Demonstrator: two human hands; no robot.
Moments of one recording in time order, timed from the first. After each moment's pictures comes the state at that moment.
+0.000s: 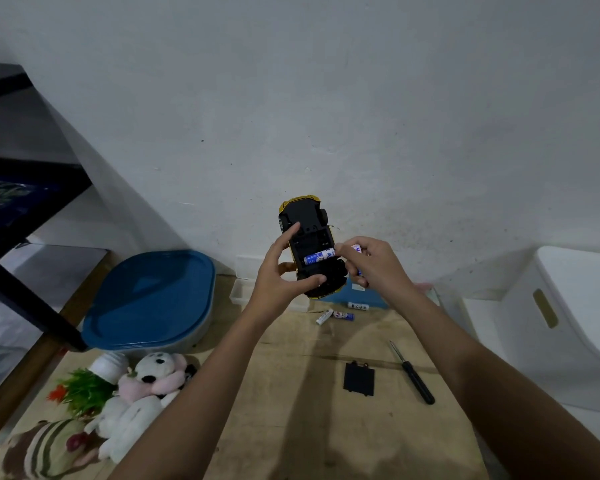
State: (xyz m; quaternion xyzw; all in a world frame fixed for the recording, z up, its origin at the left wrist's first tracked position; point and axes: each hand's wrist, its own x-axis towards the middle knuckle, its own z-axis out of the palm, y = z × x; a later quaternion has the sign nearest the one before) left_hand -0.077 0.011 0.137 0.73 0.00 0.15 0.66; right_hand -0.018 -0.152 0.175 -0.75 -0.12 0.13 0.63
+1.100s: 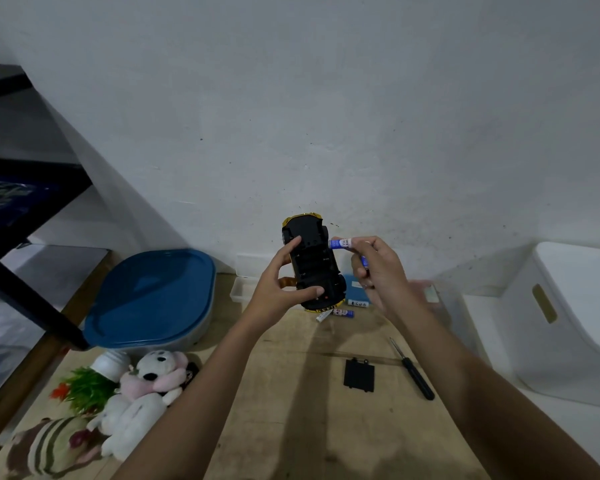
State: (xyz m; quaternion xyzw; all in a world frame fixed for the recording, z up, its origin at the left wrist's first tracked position) left_hand -0.087 0.014 0.125 0.74 0.02 0.07 0.67; right_hand -0.027 -0.154 0.162 -0.62 -0.01 0.11 0.78
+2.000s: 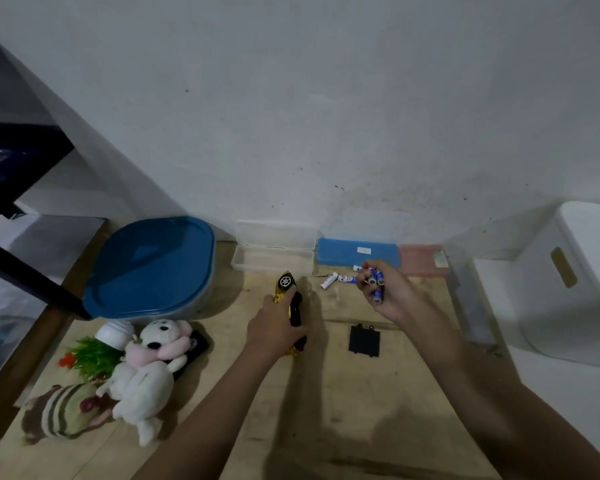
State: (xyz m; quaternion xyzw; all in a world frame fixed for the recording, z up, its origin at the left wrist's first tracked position) left_hand -0.126 0.006 0.032 0.95 0.16 -0.13 0.24; right_hand -0.029 -0.180 0.071 -0.39 0.24 0.31 0.83
